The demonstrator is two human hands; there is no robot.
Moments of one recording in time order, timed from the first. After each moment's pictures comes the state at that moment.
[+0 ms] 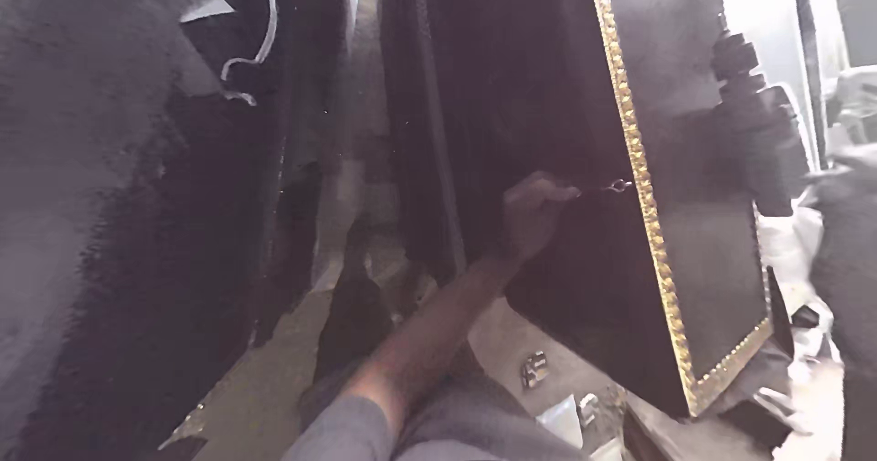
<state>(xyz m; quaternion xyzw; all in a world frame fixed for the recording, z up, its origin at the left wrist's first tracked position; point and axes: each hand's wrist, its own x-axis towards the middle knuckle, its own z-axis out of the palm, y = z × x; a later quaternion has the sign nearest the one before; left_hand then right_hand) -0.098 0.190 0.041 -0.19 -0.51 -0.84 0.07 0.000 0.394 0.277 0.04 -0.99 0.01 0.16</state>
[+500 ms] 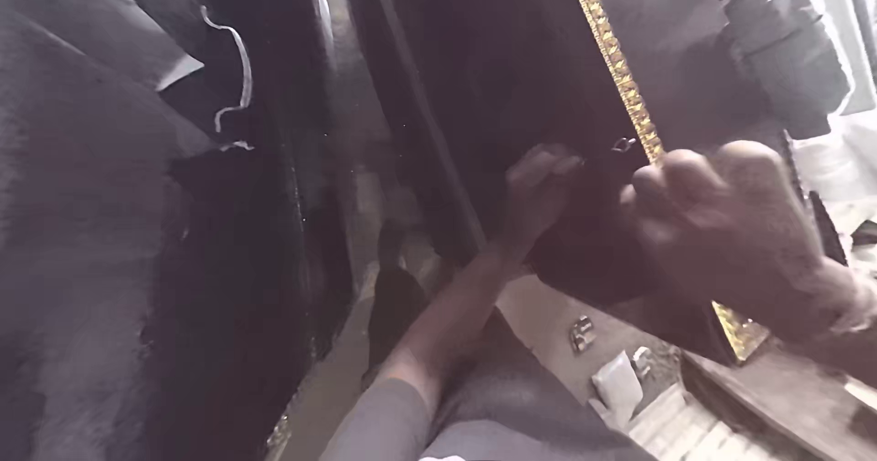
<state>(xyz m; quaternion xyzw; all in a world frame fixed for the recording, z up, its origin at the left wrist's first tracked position) -0.103 0.186 0.038 -0.22 -0.48 -0.85 0.04 -0.025 0.261 0.241 0.19 -0.95 -0.25 -0.06</state>
